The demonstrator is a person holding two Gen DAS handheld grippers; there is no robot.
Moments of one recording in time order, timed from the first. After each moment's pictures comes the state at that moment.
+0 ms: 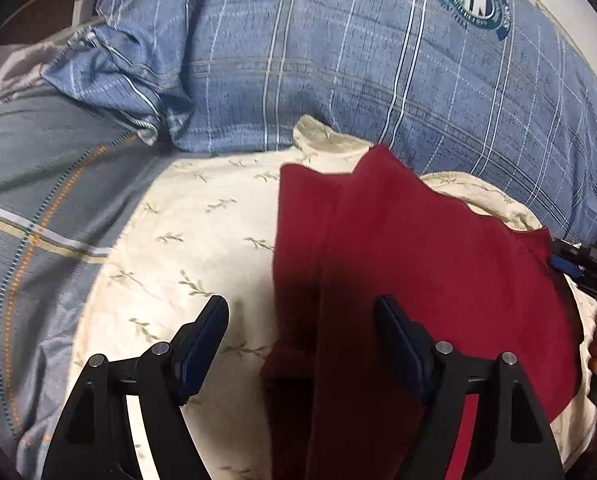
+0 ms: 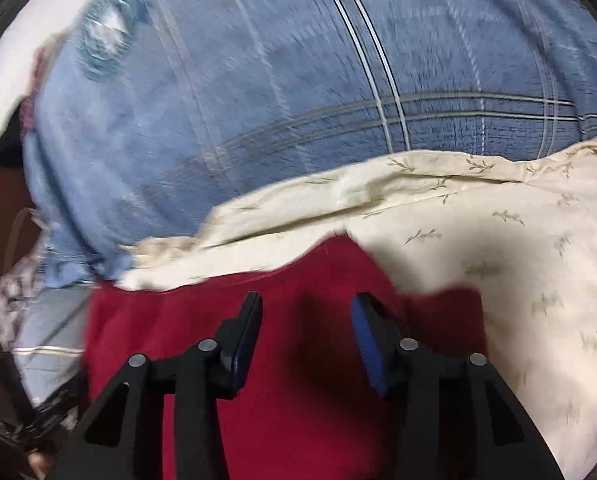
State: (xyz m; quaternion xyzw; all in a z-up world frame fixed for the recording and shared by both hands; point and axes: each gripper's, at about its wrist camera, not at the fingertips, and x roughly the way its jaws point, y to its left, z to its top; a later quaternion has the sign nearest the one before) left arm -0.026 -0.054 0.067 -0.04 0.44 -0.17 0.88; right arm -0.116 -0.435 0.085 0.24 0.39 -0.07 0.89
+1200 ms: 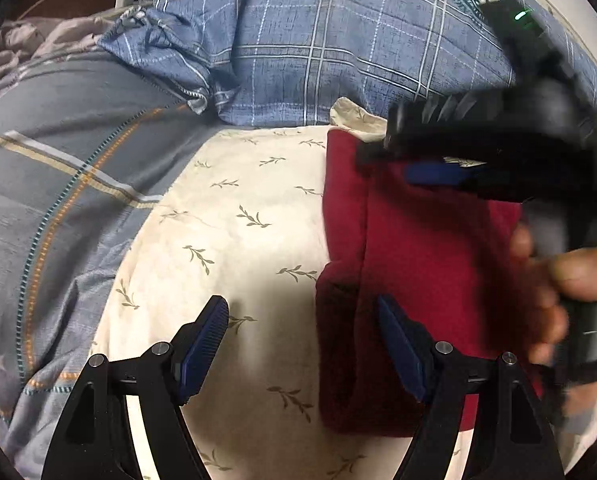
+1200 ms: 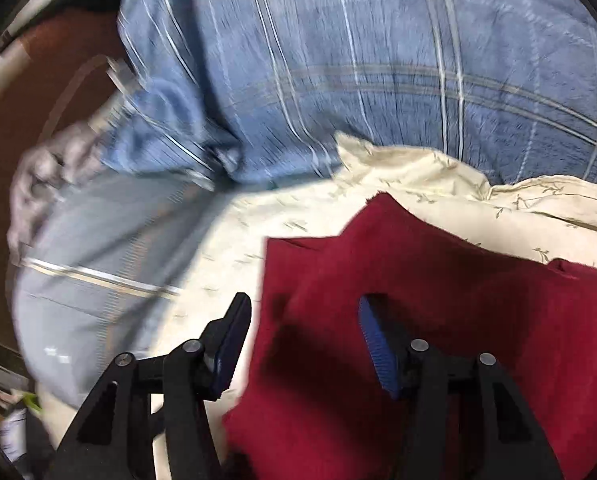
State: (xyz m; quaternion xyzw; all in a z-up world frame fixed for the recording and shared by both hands) left arm -0.086 -0.023 0.072 -0.05 0.45 -0.14 0.88; right arm 0.032 -0.172 0.058 0.08 0.50 0.04 0.86
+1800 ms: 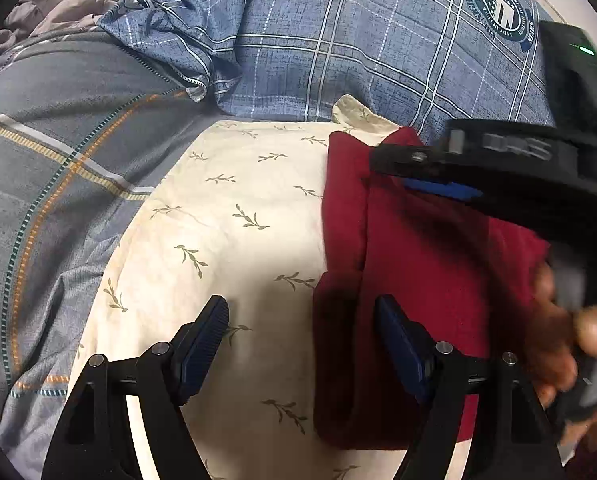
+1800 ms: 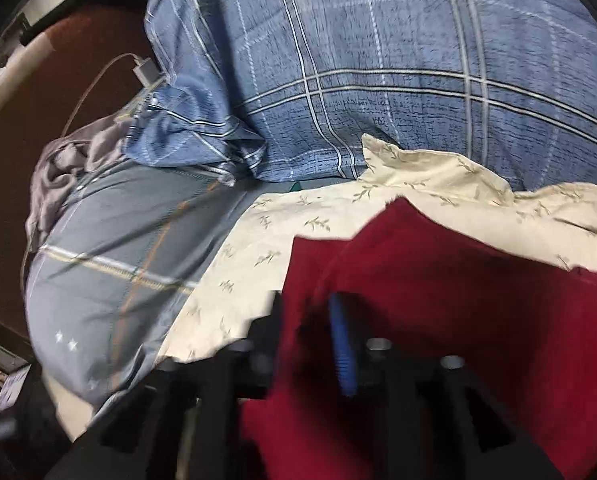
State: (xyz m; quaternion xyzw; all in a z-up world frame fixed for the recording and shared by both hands) left arm -0.069 -0.019 0.066 -0.08 0.47 -0.14 0.87; right arm 0.004 -0.179 0.074 0.11 0.47 0.10 0.87
